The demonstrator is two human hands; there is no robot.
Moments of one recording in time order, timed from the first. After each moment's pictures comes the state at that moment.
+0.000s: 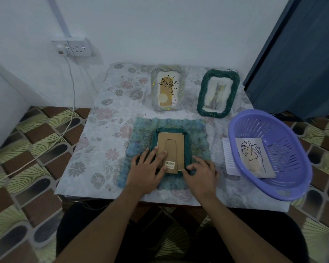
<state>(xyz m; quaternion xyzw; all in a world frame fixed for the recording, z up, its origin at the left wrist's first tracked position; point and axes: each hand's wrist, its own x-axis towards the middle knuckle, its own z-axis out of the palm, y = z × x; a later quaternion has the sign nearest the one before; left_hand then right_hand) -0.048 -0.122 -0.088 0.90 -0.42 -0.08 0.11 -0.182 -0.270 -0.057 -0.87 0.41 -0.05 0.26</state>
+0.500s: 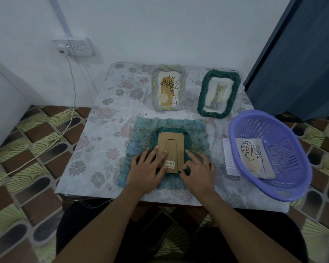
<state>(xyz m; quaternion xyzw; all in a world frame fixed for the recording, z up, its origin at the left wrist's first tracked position) -0.048 -0.122 -0.087 0.90 -0.42 -0.08 0.11 -0.177 -0.273 -0.051 -0.93 0.30 -0.02 0.21</state>
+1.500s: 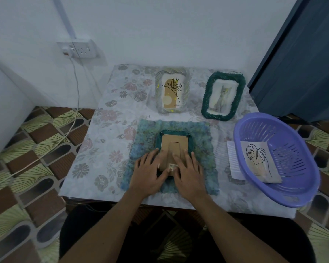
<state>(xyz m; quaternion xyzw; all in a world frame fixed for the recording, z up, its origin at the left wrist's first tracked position) -0.047 -0.121 -0.086 0.90 -0.38 -0.07 0.19 -0.153 -0.254 -0.070 -0.94 0.26 0.03 0.22</state>
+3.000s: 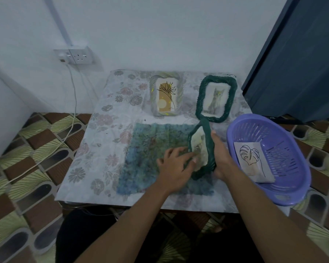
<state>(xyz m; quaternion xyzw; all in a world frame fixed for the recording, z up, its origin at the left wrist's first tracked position) -0.098 -0.193 -0.007 0.86 -0.38 -0.17 0.29 -0.149 -0.348 -0.006 -0.47 0.41 -0.08 0.78</state>
